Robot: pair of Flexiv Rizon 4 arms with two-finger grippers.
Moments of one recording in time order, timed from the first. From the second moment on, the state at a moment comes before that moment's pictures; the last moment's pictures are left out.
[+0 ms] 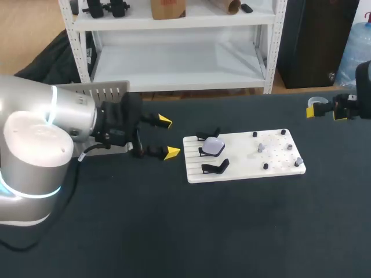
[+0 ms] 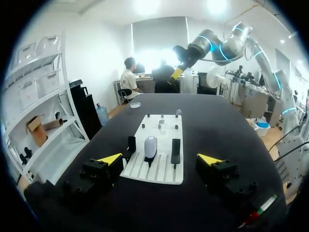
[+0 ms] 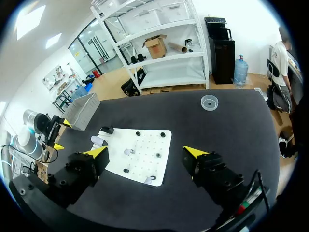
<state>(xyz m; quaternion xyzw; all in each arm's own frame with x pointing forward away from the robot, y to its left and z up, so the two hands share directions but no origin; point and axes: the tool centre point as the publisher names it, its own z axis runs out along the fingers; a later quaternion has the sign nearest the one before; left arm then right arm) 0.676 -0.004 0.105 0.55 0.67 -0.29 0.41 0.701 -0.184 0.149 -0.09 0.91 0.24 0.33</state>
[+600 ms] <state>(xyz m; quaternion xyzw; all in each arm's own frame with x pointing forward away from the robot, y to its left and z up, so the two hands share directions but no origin) 0.682 -0.035 0.080 0.55 0.69 -0.30 0.38 0.701 -0.184 0.149 -0.09 0.91 0.24 0.33</state>
